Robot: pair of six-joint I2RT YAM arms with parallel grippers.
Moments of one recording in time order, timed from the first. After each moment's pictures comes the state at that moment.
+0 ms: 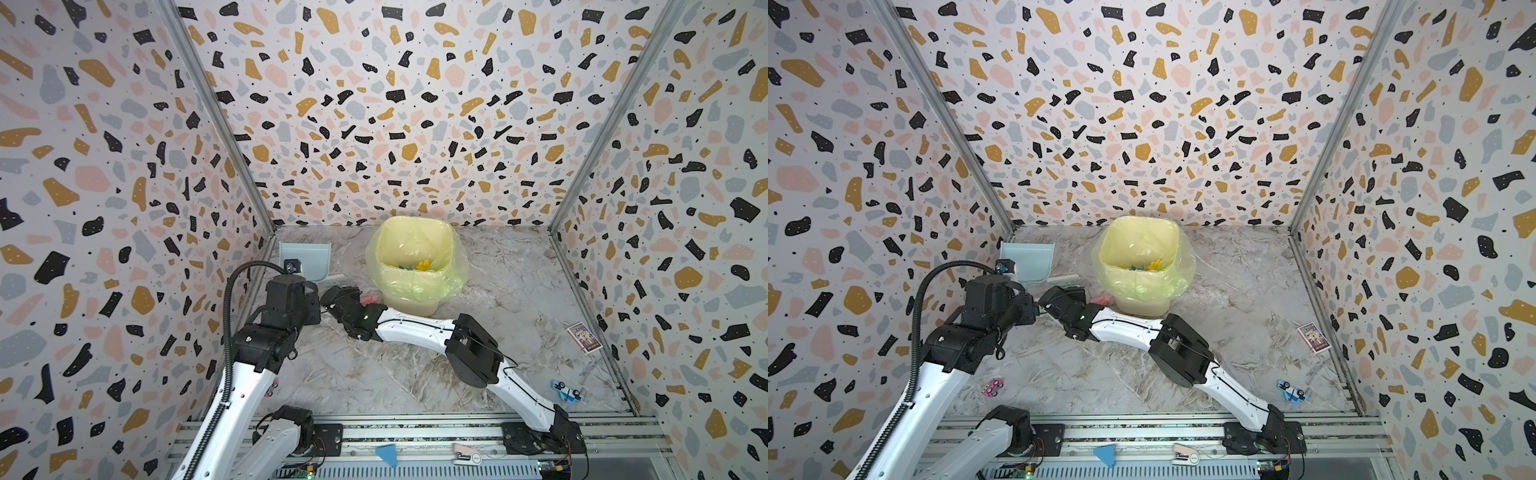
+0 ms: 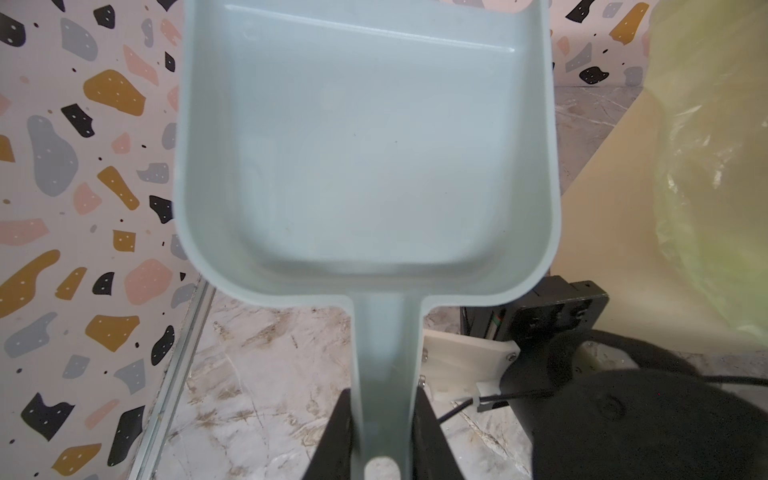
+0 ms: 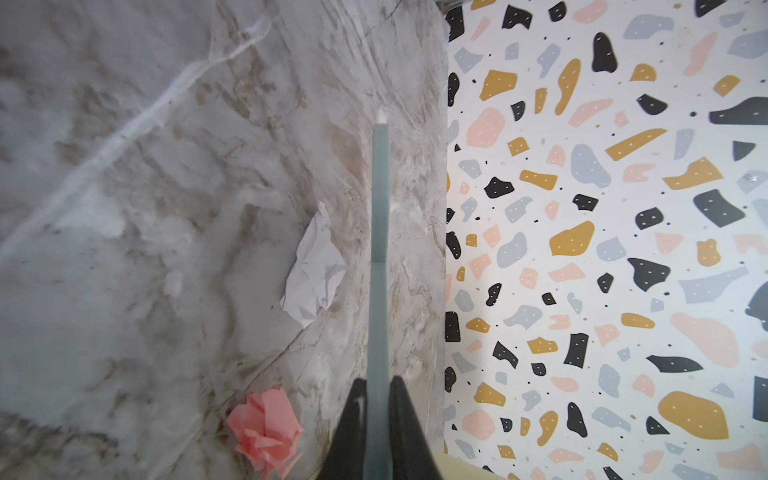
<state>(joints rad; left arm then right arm) -0.21 0.84 0.98 -0.82 -0.26 -0.17 1.15 2.46 2.09 -0.26 0.61 -0.93</state>
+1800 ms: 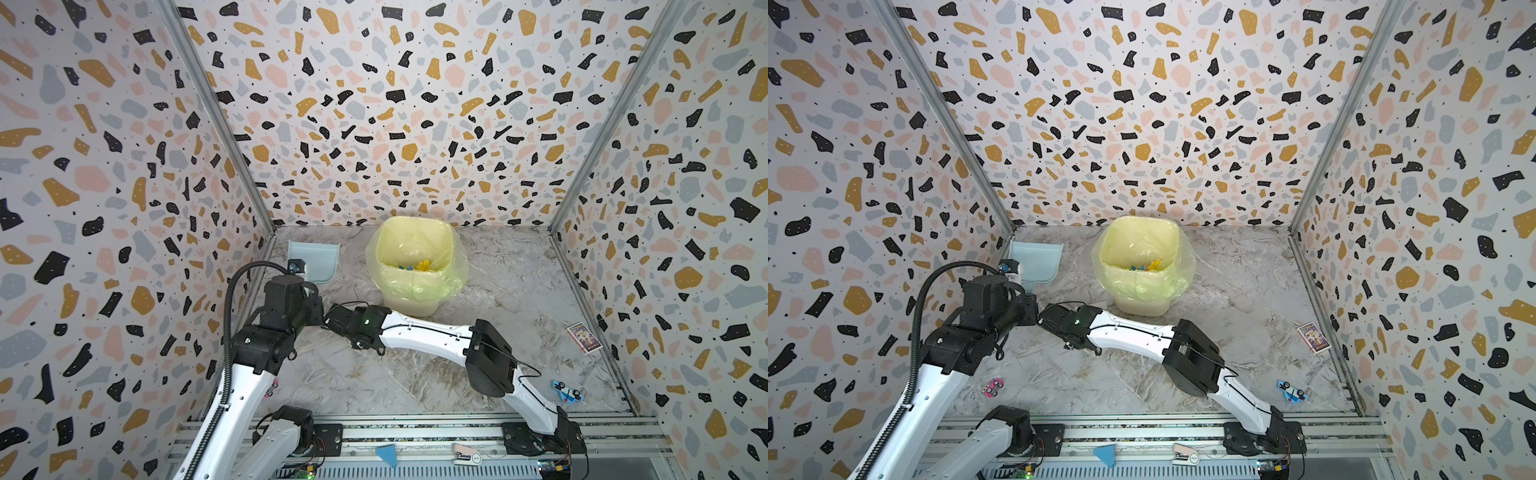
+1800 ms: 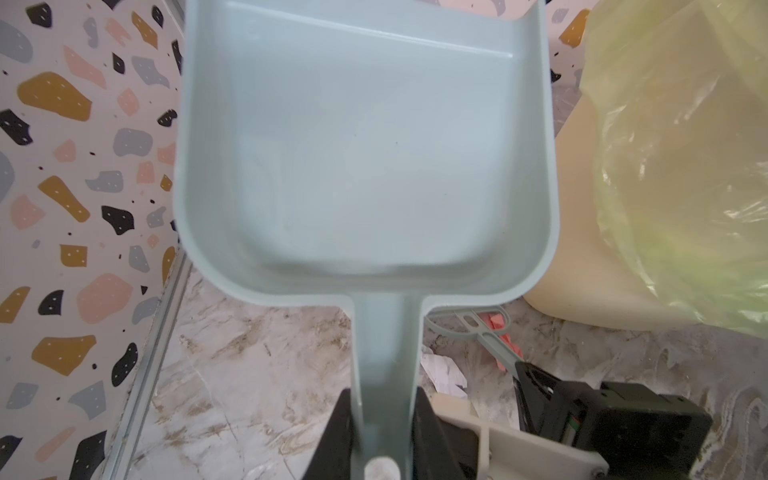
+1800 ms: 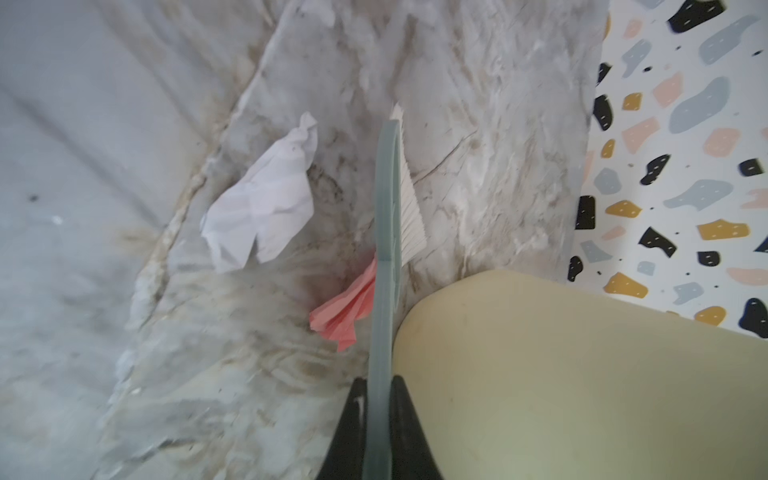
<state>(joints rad) -0.20 0.83 0.97 -0.81 -0.17 -0.16 1.24 2.30 2.08 -0.94 0.54 -0.39</state>
